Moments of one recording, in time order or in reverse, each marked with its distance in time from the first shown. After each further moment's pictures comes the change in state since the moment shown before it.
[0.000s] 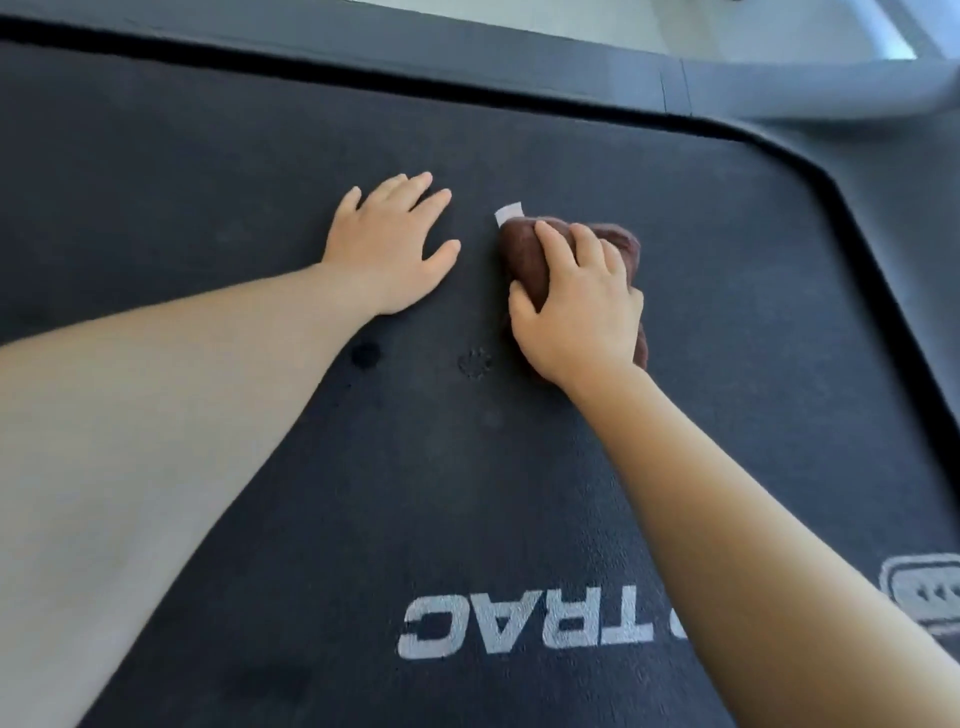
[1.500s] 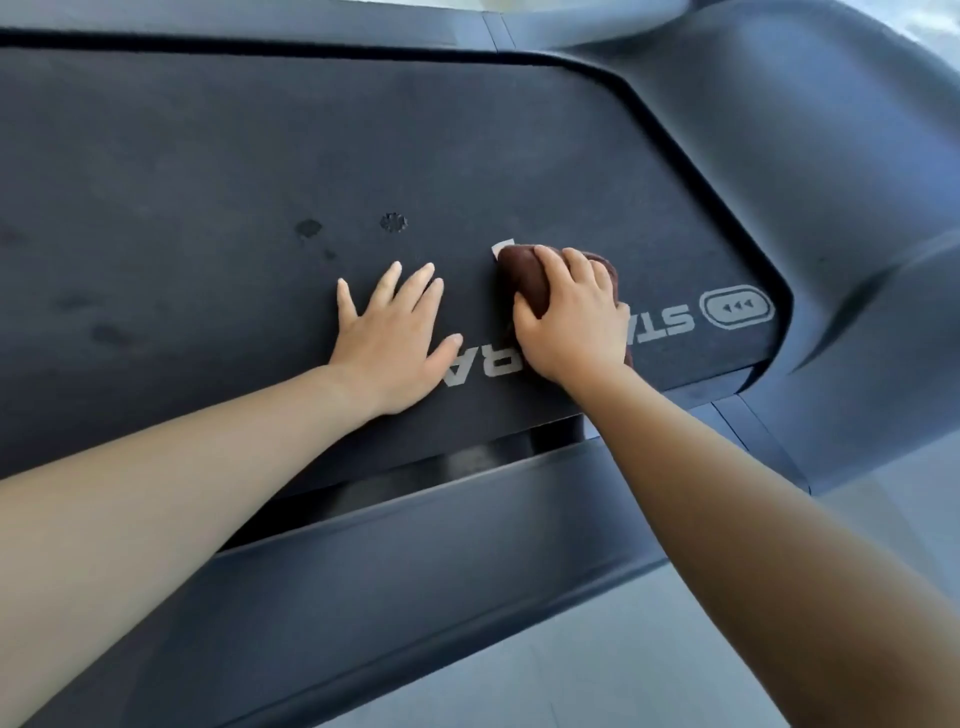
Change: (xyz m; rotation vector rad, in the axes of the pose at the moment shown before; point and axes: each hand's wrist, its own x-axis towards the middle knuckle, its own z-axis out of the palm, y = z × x) left_hand -0.217 0.090 0.016 -0.009 -0.105 0.265; right_hand -0.197 0.046 -0.014 -0.008 0.183 0.260
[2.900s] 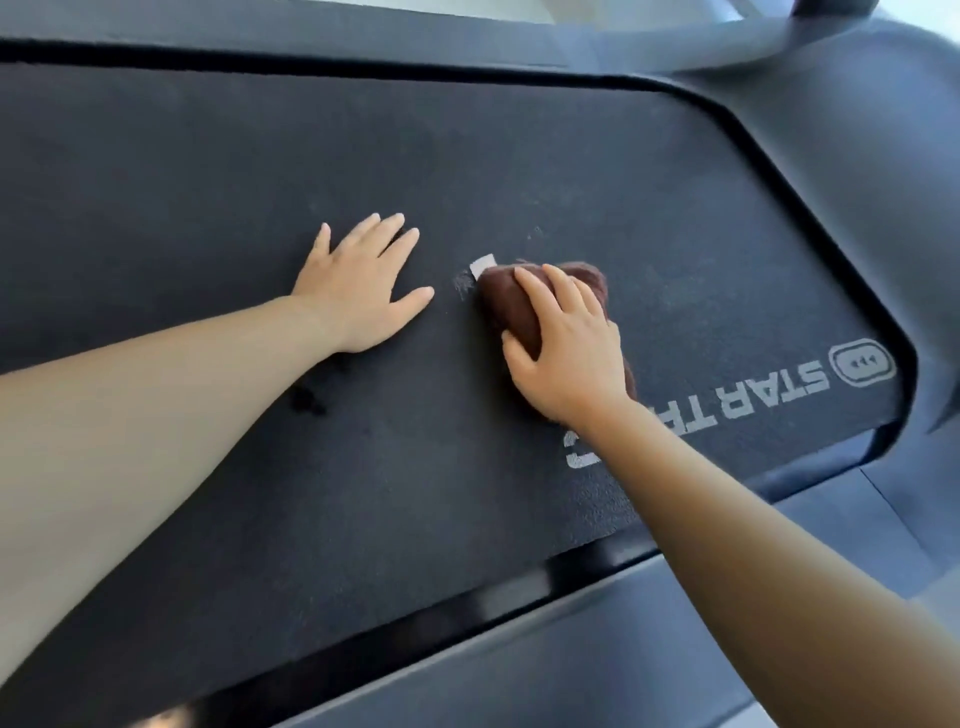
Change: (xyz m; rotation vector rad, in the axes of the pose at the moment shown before) left_hand 0.044 -0.201 -0.048 0.028 -0.027 -0.021; right_hand 0.006 -0.154 0.043 -0.029 -0.113 -0.154
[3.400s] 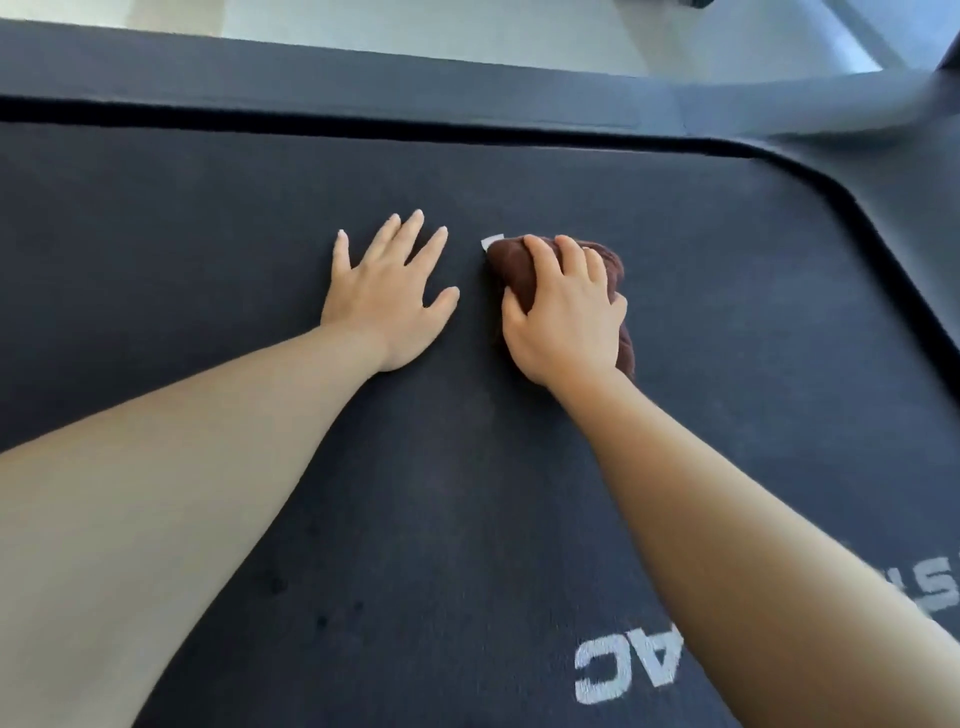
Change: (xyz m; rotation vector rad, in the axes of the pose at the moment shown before) left_hand 0.106 -0.011 -0.005 -0.006 0.080 -0.220; right_hand 0.176 -0.004 0.024 0.034 0.023 -0.026
